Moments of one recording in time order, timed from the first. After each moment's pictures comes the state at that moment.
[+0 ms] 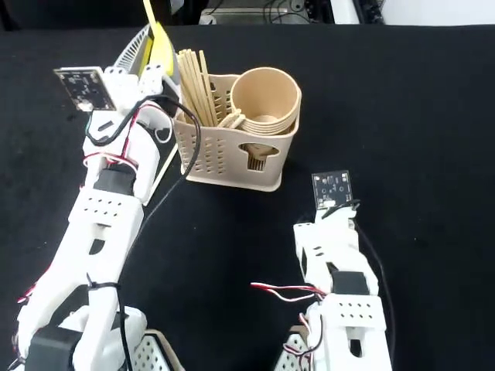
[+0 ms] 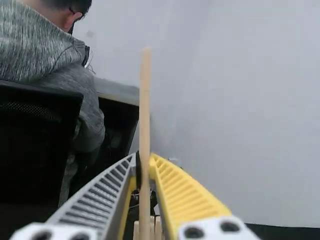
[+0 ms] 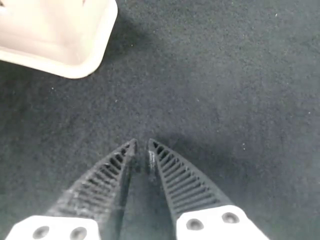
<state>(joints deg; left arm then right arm) 4.5 -28.3 42.2 -17.6 15.3 1.6 -72.8 97.0 32.3 10.1</state>
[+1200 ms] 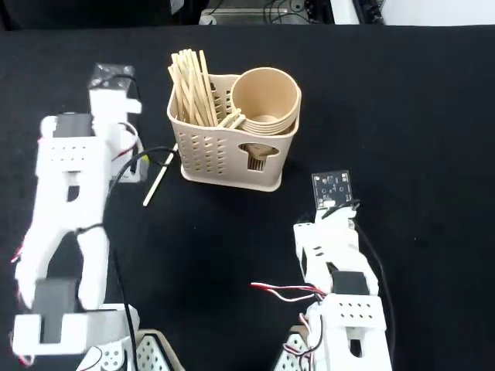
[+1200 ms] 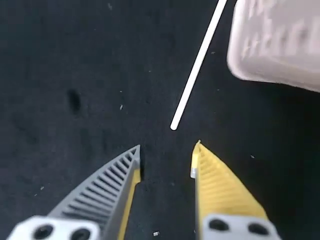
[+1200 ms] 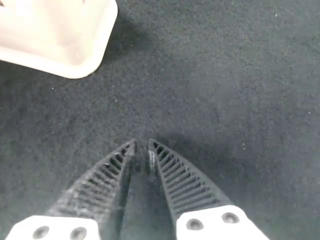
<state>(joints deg) -8.1 -8.4 13.3 79.0 -7.7 1.7 -72.8 97.0 32.3 10.1</state>
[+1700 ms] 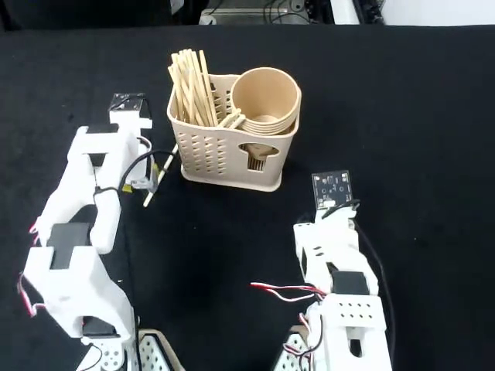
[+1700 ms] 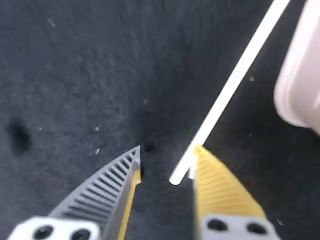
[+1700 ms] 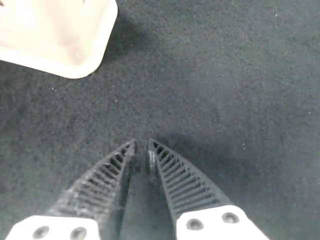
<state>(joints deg) -8.0 14.3 15.2 62.2 -2.8 1.7 -72.8 97.0 32.3 10.1</state>
